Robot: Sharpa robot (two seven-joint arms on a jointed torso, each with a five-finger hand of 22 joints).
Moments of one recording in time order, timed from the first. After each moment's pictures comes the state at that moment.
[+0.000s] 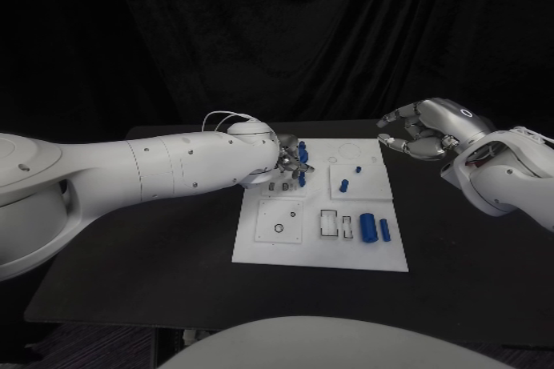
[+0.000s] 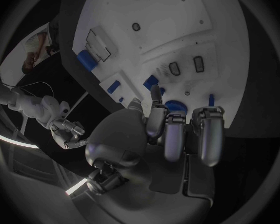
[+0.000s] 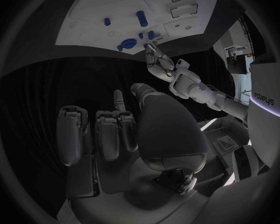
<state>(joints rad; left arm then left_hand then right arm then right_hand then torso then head) 1.32 -0.47 -0.21 1.22 -1.17 0.00 -0.46 1.21 0.16 -0.20 0.28 0.23 0.98 0.03 0.39 0.89 1.40 0.01 1.40 1.17 1.47 -0.09 1.57 1.31 0.04 1.46 0.03 1.48 1.31 1.37 -0.92 -0.25 1.52 -1.39 -0.58 0.05 1.31 -0.08 0.23 0.28 0.47 0.86 0.09 0.12 0.29 1.46 -0.02 1.52 1.31 1.47 -0.07 1.57 1.31 0.02 1.47 0.04 1.48 1.31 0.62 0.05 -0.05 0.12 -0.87</state>
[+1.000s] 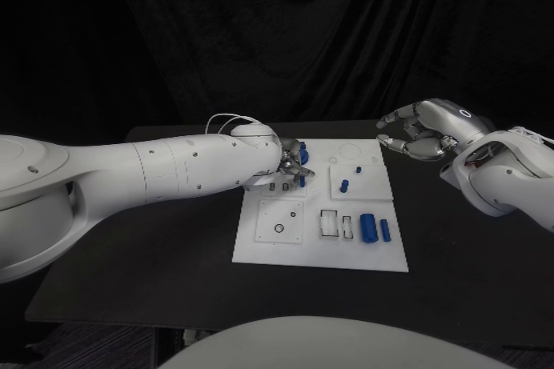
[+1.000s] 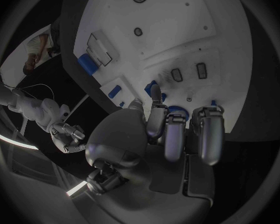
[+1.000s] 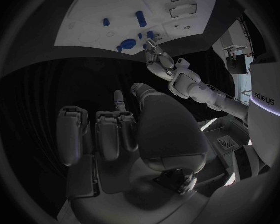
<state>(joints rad) 1.30 -0.45 -0.21 1.21 -1.17 0.03 -0.46 1.23 0.16 -0.17 0.26 0.25 0.99 0.03 0.36 0.90 1.40 0.01 1.40 1.17 1.46 -0.08 1.57 1.31 0.04 1.45 0.03 1.47 1.31 1.37 -0.92 -0.25 1.52 -1.39 -0.57 0.05 1.31 -0.08 0.23 0.28 0.47 0.86 0.09 0.12 0.29 1.46 -0.02 1.52 1.31 1.47 -0.07 1.57 1.31 0.02 1.47 0.04 1.48 1.31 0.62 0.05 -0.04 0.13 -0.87</state>
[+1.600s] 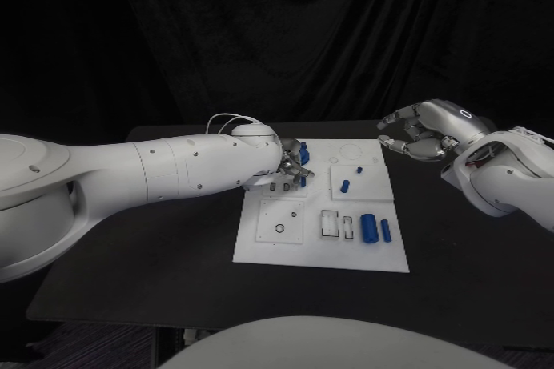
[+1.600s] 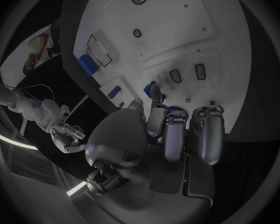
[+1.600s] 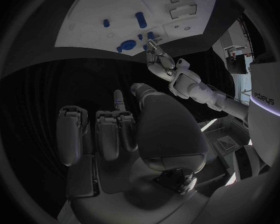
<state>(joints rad) 1.30 -0.45 -0.21 1.21 -1.17 0.04 -0.46 1.23 0.15 -0.16 0.26 0.25 1.00 0.03 0.36 0.92 1.40 0.01 1.40 1.17 1.46 -0.08 1.57 1.31 0.04 1.45 0.03 1.47 1.31 1.37 -0.92 -0.25 1.51 -1.39 -0.57 0.05 1.31 -0.08 0.23 0.28 0.47 0.86 0.09 0.12 0.29 1.46 -0.02 1.52 1.31 1.46 -0.07 1.57 1.31 0.02 1.47 0.04 1.48 1.31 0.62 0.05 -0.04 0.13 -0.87</state>
